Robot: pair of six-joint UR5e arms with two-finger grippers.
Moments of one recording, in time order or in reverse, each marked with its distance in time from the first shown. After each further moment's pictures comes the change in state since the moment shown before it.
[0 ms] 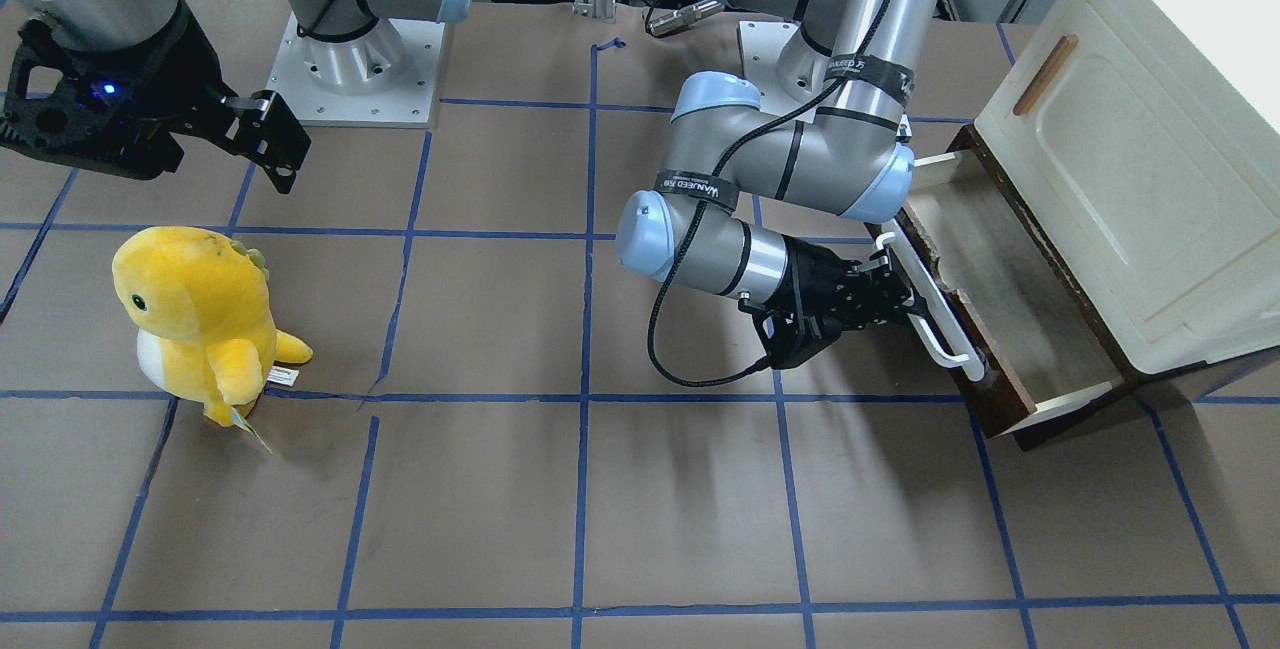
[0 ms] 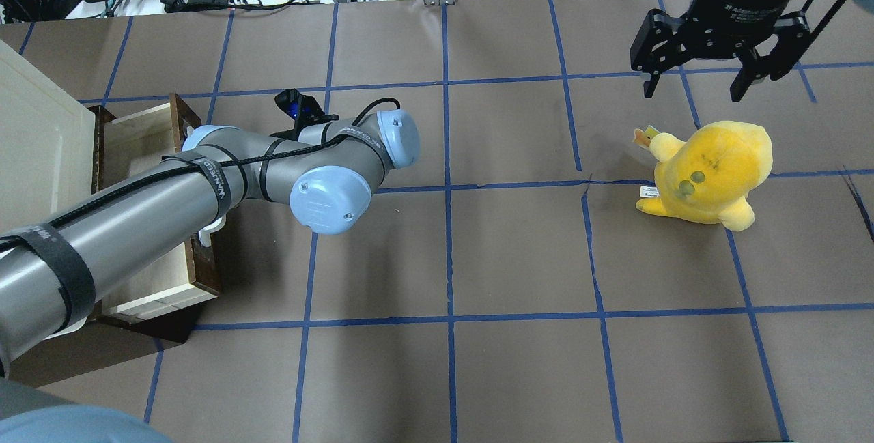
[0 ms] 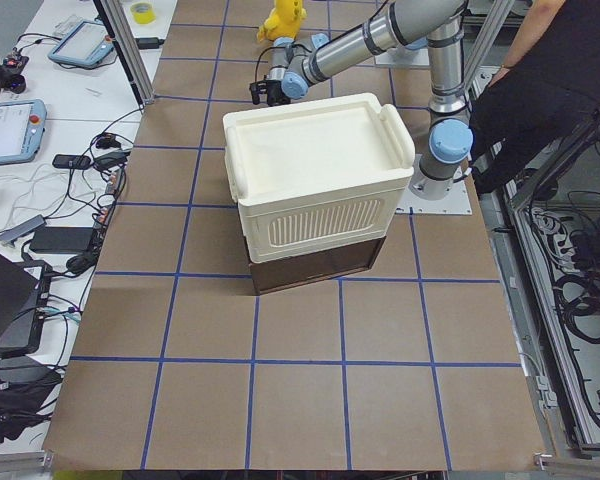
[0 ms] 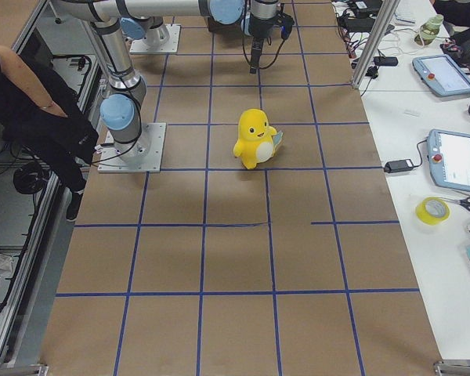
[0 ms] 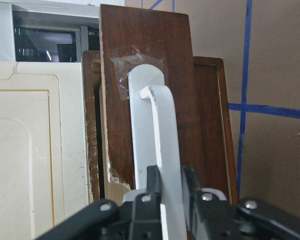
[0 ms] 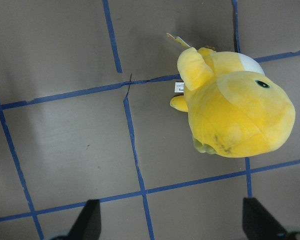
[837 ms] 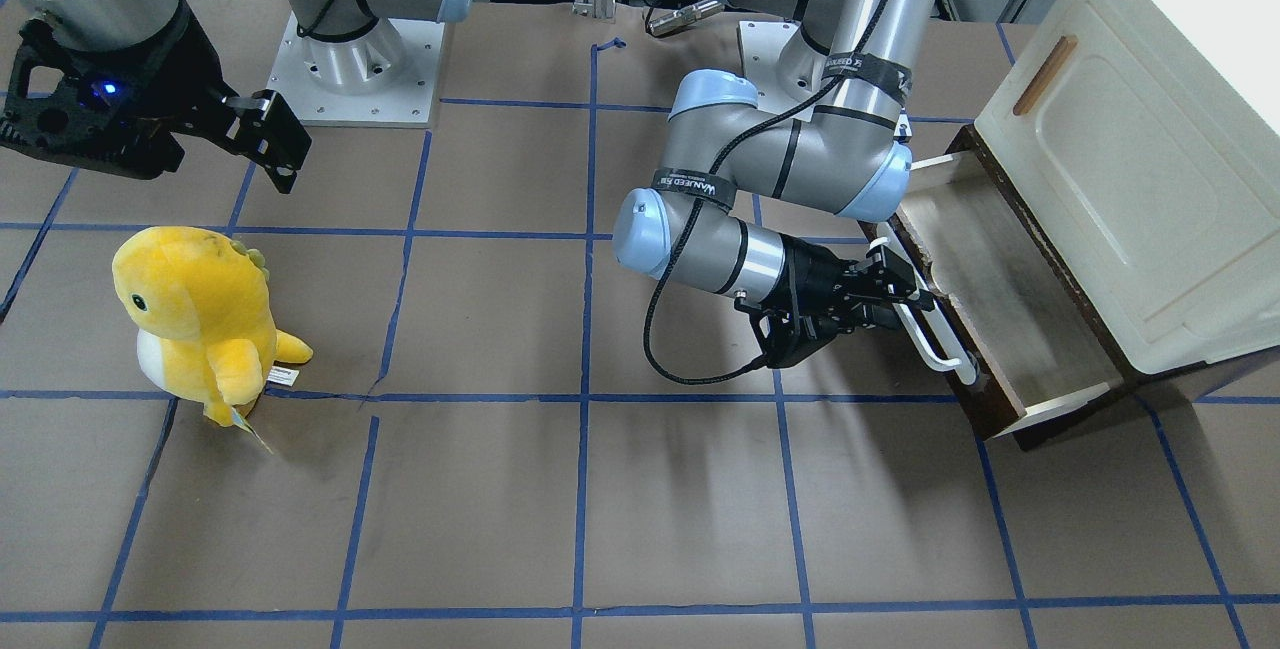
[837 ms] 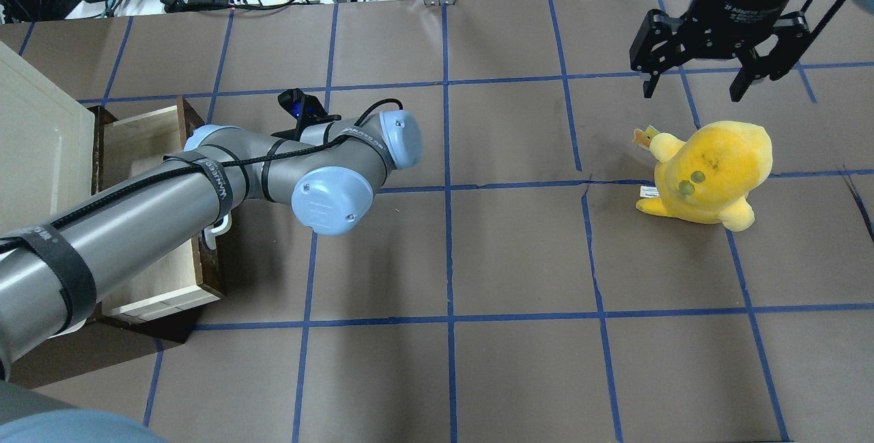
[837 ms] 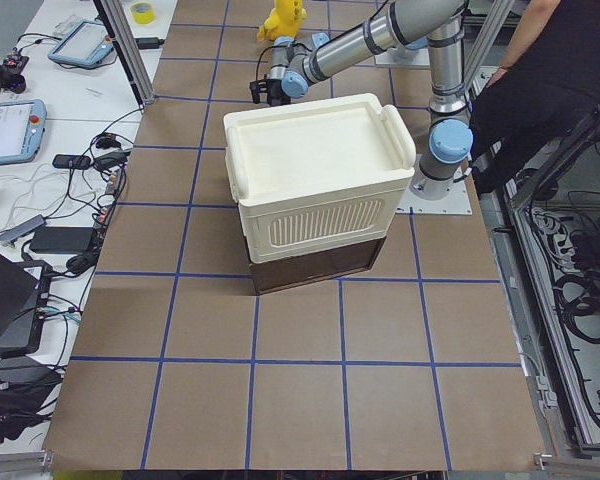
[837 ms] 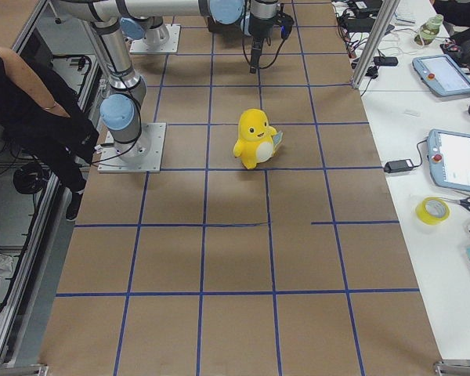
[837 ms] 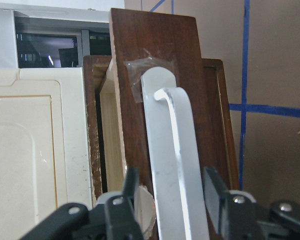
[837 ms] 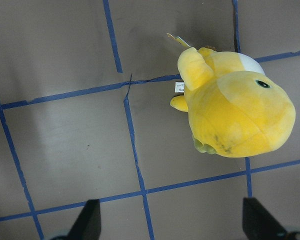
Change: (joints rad) left arm -0.008 0.002 0.008 0.002 0.001 0.029; right arm 0.001 0.000 0.000 0.000 0.000 0.000
